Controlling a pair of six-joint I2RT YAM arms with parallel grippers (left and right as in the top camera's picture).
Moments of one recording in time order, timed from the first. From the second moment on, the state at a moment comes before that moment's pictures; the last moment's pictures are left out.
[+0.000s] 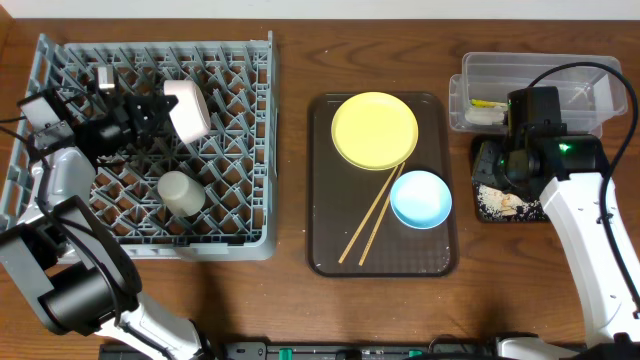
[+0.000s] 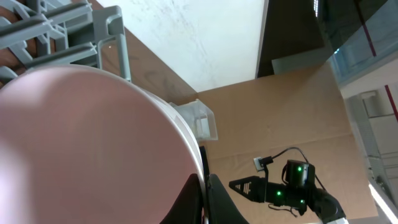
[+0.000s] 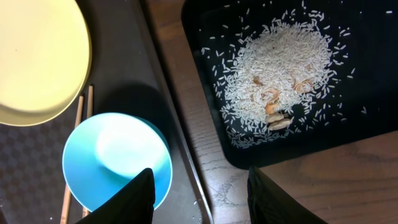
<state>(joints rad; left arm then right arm) 0.53 1.87 1.22 -0.19 1.49 -0.46 0.06 1.43 1.21 -1.02 0.06 0.39</state>
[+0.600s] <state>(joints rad) 0.53 1.87 1.22 -0.22 1.42 -0.47 0.06 1.43 1.21 -1.02 0.06 0.39</state>
